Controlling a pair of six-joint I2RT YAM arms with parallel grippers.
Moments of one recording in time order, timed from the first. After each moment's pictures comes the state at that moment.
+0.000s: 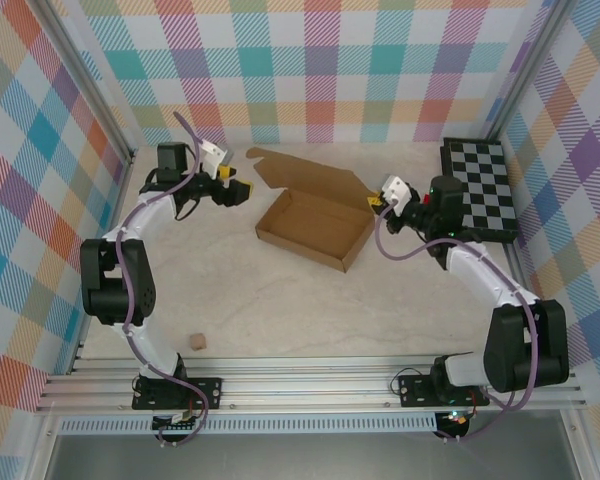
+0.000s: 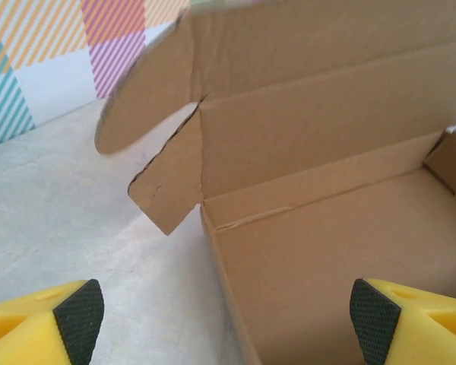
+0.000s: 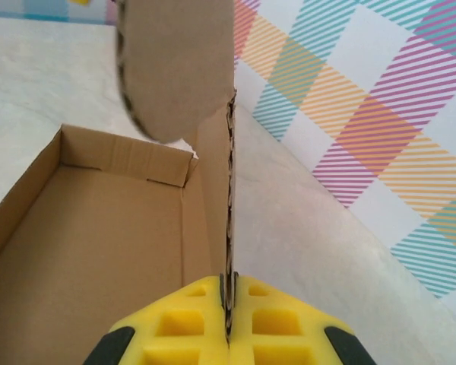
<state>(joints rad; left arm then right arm) -0.02 1.79 1.35 -0.20 0.82 0.32 0.14 1.35 0.88 0.10 -0.68 -0.59</state>
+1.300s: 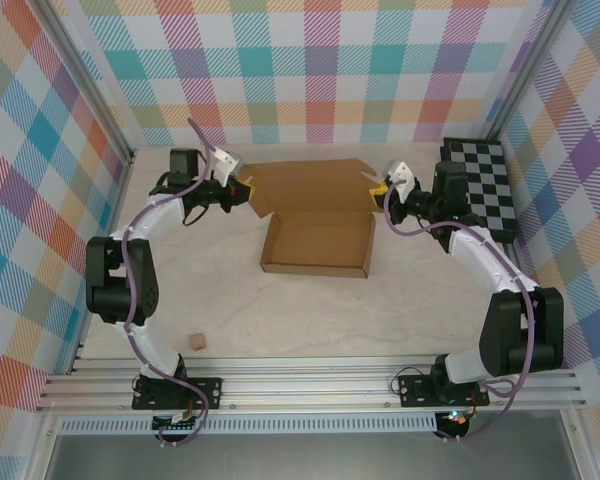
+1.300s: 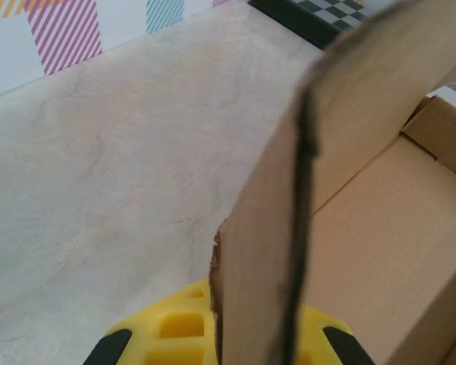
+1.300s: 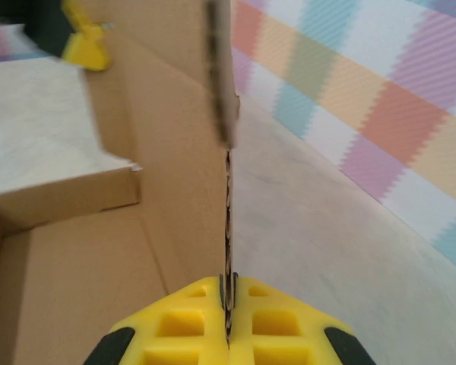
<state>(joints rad) -0.09 1.80 1.32 -0.21 0.80 0.32 0.12 1.43 1.00 0.01 -0.71 -0.46</state>
